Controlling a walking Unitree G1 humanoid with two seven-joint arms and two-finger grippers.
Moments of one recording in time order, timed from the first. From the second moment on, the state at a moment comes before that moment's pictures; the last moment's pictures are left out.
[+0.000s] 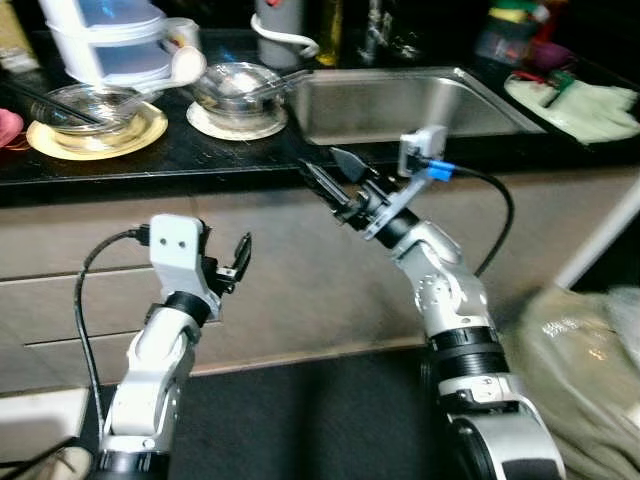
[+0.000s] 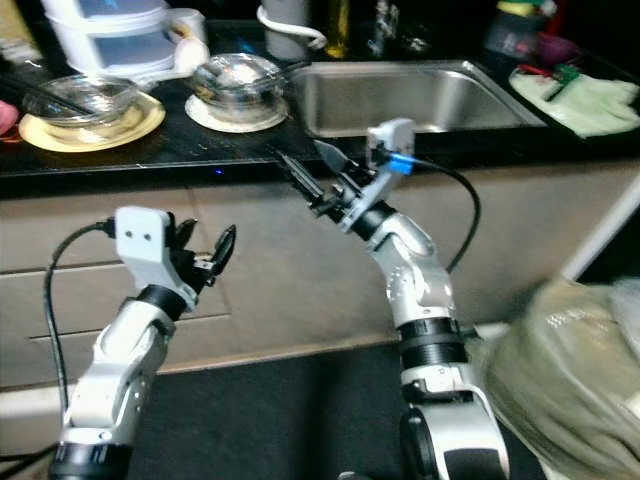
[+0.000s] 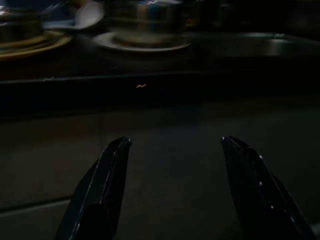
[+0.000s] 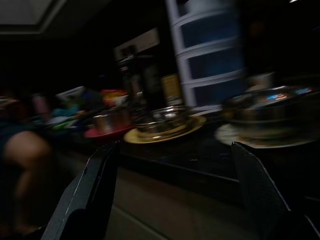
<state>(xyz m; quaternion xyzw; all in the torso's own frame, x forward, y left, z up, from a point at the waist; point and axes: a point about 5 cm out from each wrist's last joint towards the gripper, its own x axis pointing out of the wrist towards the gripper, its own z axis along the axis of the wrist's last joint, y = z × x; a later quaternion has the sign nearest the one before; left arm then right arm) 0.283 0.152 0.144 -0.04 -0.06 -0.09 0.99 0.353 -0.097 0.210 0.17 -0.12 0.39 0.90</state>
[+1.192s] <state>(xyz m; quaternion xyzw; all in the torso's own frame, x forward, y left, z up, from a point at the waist) 0.280 0.122 0.151 -0.05 -0.07 -0.16 0.98 0.358 -0.129 0.257 0.35 -0.19 0.34 0.85</state>
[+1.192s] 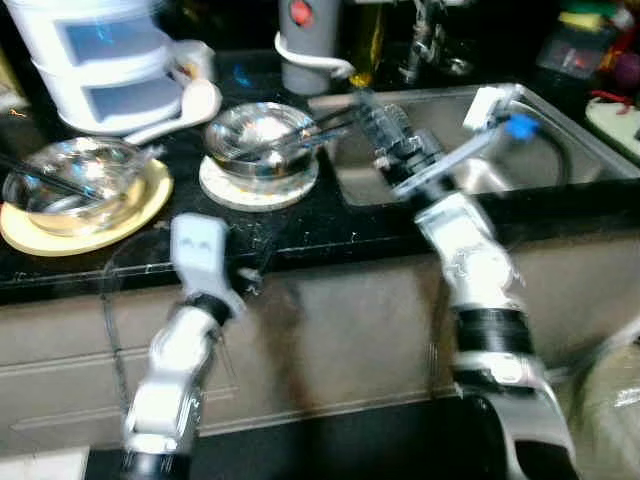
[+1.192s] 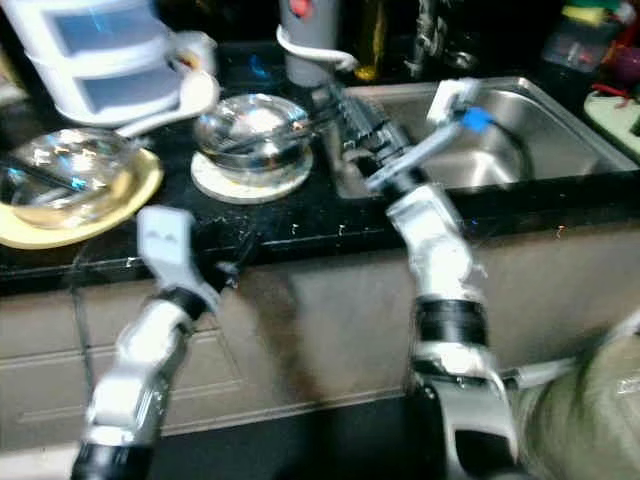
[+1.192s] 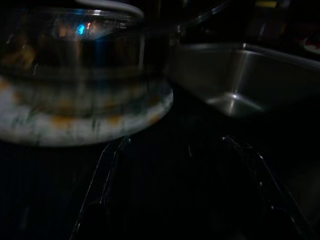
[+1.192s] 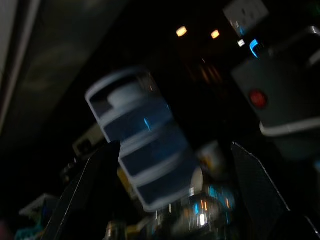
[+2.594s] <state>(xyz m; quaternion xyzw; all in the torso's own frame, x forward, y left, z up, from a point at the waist) 0.256 0.096 0.161 0.00 -0.09 -0.23 0.97 0.376 -0.136 0.252 0.17 -0.08 0.27 0.94</state>
